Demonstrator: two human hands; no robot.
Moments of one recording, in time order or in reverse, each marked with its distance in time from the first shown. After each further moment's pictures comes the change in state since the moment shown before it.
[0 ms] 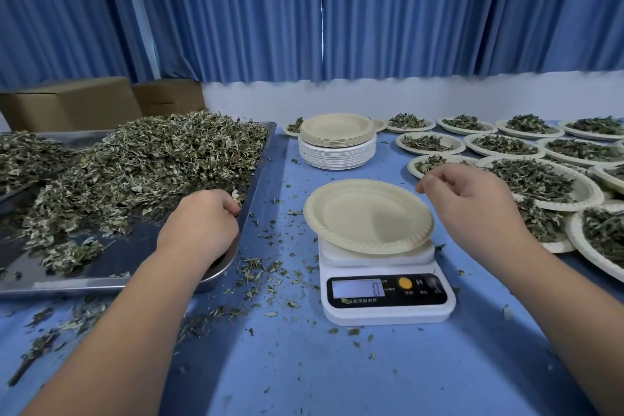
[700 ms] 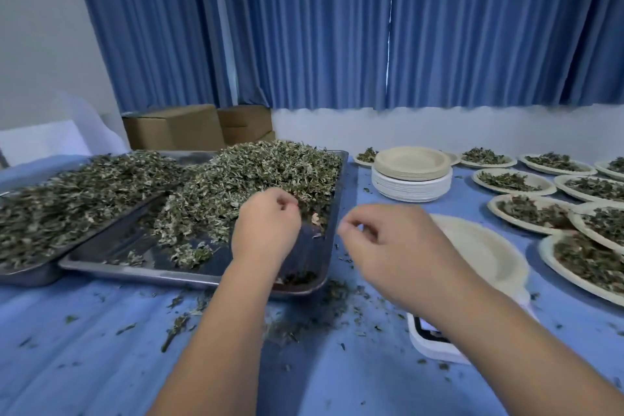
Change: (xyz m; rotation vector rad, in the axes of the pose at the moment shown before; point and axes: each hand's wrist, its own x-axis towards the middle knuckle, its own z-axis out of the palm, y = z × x) left_hand -0.008 -0.007 -0.034 -0.310 0.291 -0.041; right_hand -0.038 -0.126 0.075 -0.049 -0.288 -0.442
